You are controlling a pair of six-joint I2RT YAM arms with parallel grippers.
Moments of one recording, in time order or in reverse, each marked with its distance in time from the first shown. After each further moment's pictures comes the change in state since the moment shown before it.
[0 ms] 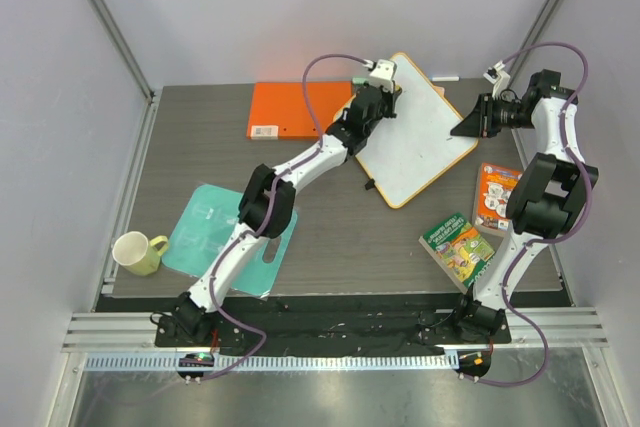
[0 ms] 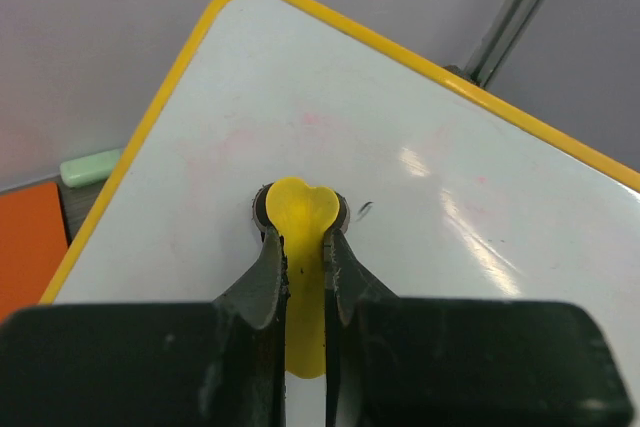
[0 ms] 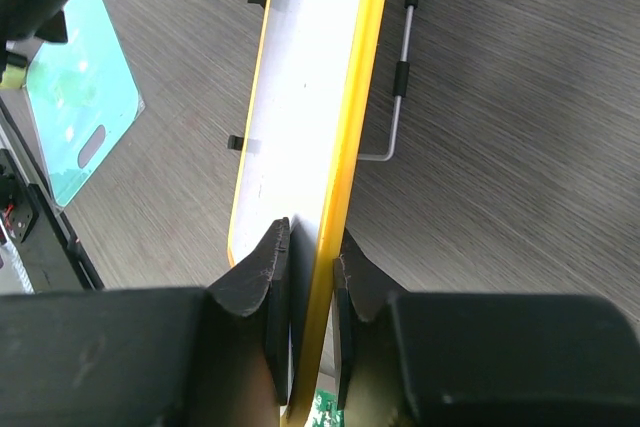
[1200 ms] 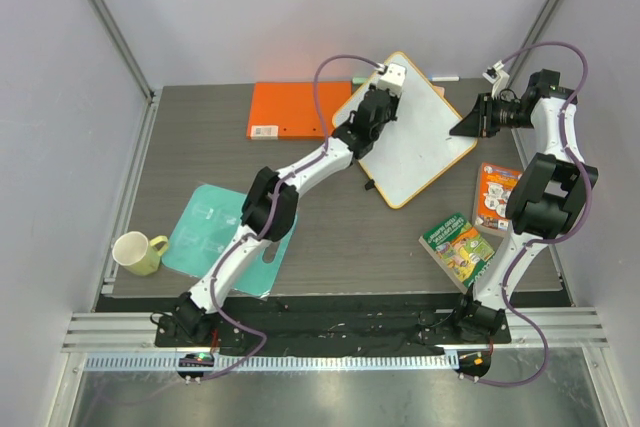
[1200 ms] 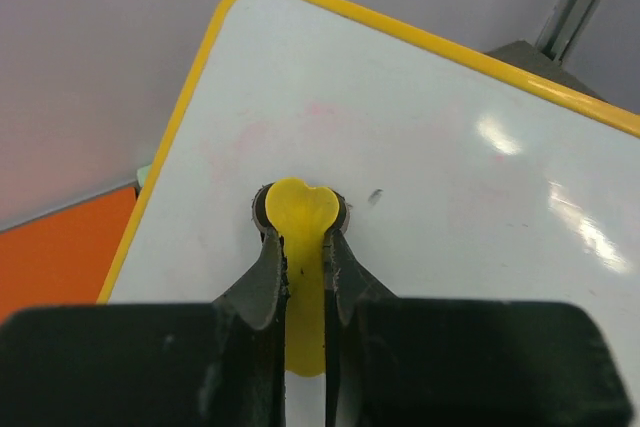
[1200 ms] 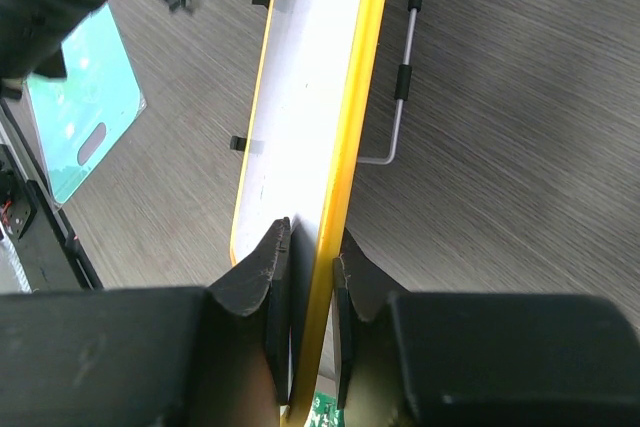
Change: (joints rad) left arm -0.039 -0.005 0.009 -0.025 -0.124 0.166; right arm 0.003 -0.002 -0.001 0.001 -0.008 -0.013
